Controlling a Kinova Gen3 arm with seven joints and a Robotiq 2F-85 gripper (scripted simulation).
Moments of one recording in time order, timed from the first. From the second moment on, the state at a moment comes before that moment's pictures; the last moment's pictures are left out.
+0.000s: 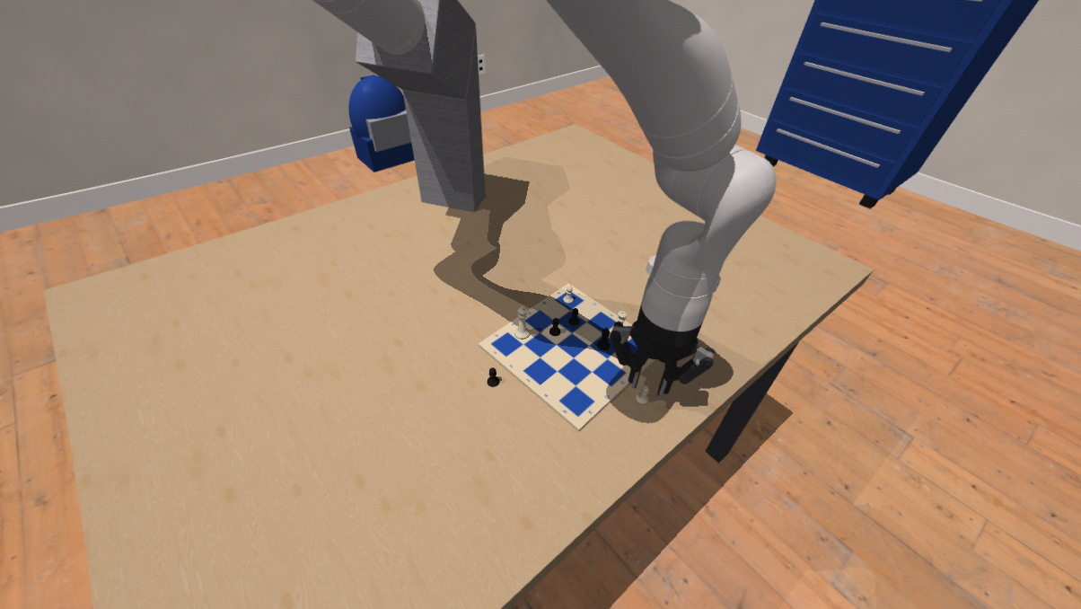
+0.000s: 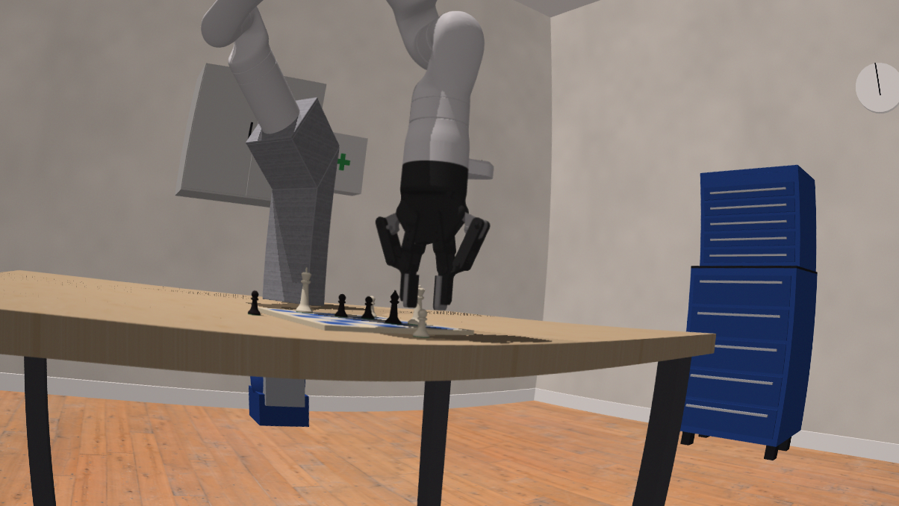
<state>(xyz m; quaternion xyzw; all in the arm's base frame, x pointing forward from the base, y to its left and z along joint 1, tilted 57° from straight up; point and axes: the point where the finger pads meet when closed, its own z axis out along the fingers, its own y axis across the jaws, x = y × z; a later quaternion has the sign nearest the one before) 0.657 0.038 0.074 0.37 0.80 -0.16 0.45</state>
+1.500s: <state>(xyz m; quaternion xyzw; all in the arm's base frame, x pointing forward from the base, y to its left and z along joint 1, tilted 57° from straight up) 0.671 0.021 0.059 0.37 0.80 -0.16 0.45</state>
